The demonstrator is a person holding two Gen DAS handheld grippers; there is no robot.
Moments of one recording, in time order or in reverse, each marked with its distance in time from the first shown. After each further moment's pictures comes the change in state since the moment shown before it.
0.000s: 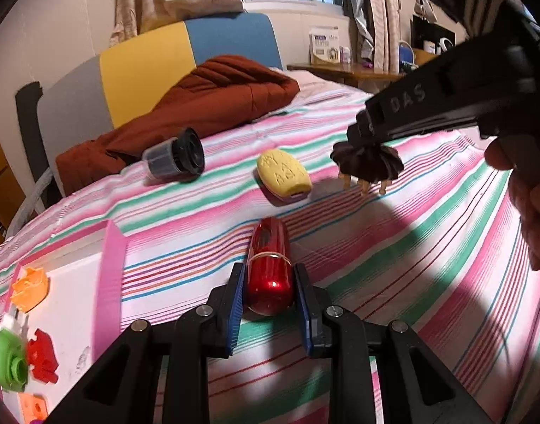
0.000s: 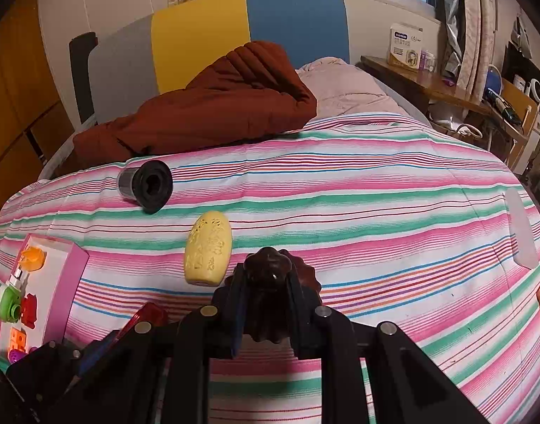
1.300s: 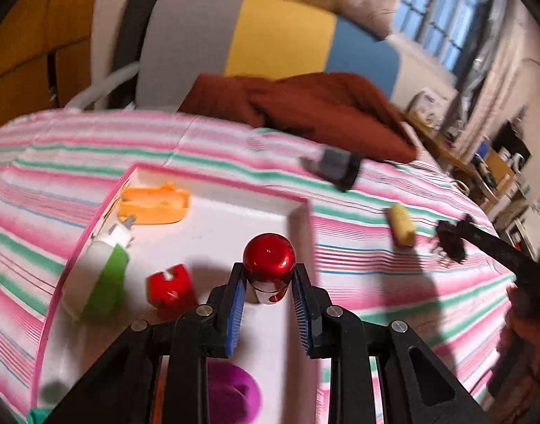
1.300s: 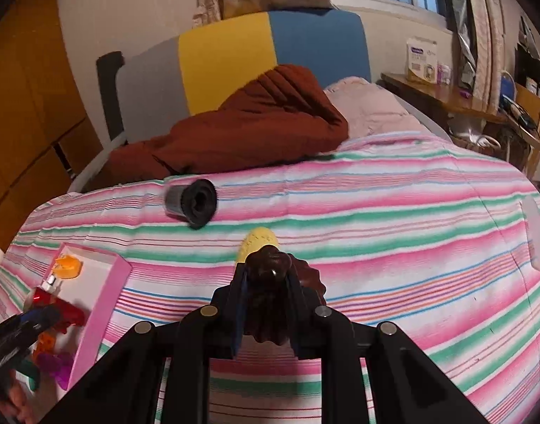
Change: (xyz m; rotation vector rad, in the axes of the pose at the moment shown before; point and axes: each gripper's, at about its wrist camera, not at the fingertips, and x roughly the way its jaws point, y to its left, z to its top) left arm -0.063 0.167 -0.023 -0.556 0.094 0.046; right arm -0.024 0.024 -0.003 -0.008 -0.099 0.123
